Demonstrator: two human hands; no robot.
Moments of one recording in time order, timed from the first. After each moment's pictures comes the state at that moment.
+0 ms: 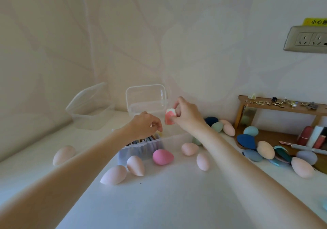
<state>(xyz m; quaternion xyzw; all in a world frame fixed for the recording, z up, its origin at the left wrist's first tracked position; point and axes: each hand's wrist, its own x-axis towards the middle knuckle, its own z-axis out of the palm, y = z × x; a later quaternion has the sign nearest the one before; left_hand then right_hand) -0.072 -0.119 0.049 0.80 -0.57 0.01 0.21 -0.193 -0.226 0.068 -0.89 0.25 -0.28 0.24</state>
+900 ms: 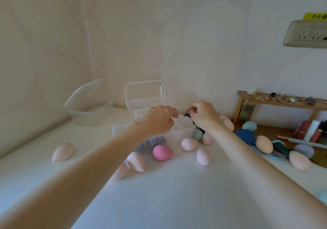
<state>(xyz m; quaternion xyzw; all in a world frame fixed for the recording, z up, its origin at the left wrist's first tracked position) -0.103 -0.147 0.054 0.78 -0.60 0.08 0.15 -0.219 -0.250 0.063 -0.88 0.33 -0.28 0.18</state>
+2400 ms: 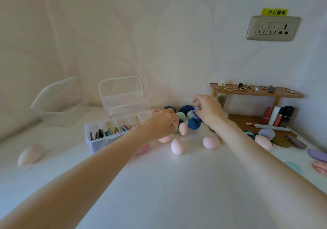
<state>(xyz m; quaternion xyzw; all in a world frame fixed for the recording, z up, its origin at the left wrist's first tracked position) -0.166 -0.180 0.038 0.74 -0.65 0.09 0.12 -0.293 -0.285 0.064 -0.88 0.38 -0.28 0.09</state>
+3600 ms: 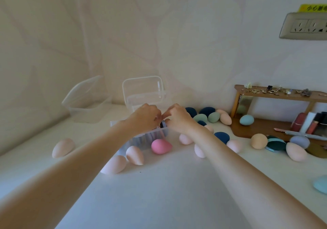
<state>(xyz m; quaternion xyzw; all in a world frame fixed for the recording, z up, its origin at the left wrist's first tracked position) -0.098 -0.117 0.055 0.81 -0.57 0.05 0.12 -0.191 -0.209 0.047 -0.94 0.26 -0.14 0.16</state>
